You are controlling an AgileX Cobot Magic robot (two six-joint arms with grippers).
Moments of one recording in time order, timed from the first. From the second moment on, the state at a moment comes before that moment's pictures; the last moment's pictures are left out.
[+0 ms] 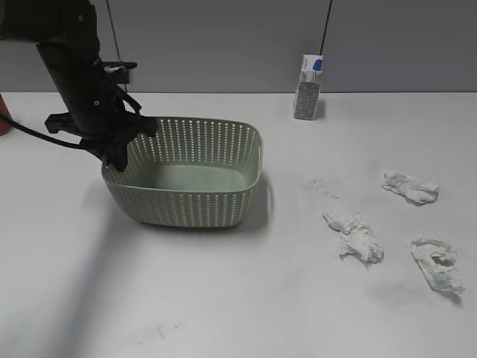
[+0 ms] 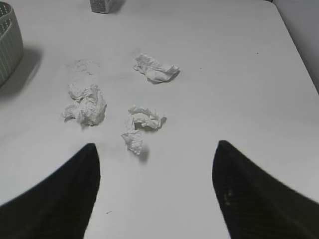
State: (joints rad) left arm -0.36 2.10 -1.56 -0.15 1.02 -0.09; right arm 0.11 0.00 -0.42 0.03 0.94 -0.03
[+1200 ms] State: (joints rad) left arm -0.43 1.71 -1.09 -0.17 0.76 -0.29; right arm 0.11 1.28 -0.79 0.04 0.65 0.08
